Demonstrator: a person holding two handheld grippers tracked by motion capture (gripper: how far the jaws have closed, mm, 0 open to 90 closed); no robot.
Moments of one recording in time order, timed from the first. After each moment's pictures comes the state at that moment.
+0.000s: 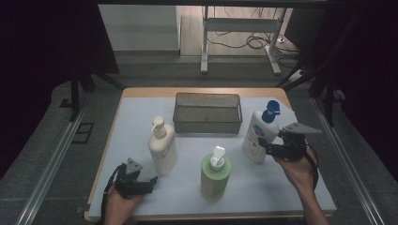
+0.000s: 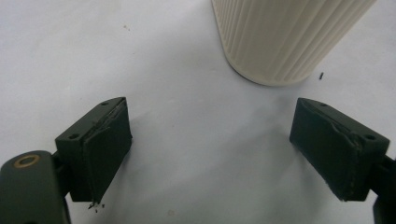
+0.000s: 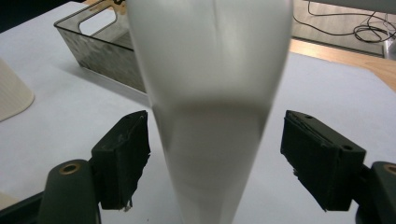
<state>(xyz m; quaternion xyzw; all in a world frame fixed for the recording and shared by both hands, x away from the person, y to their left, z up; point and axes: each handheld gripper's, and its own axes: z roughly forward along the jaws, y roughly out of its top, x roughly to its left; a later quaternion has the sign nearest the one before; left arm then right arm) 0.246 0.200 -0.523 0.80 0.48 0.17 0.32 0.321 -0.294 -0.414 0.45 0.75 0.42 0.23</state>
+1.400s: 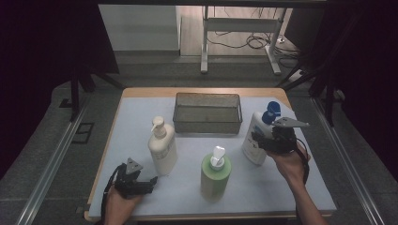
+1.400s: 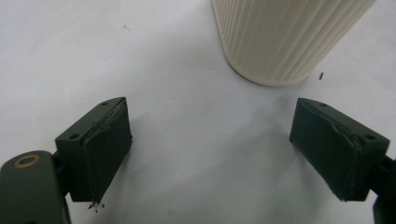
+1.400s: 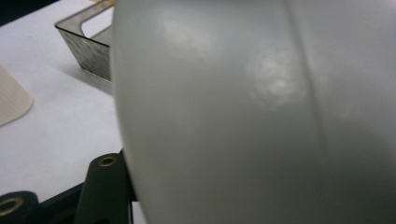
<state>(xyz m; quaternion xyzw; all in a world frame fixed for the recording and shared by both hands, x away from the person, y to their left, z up) 0.246 0.200 -0.523 0.80 0.48 0.17 0.32 0.333 -0.270 -0.408 0.44 0.76 0.41 0.24</state>
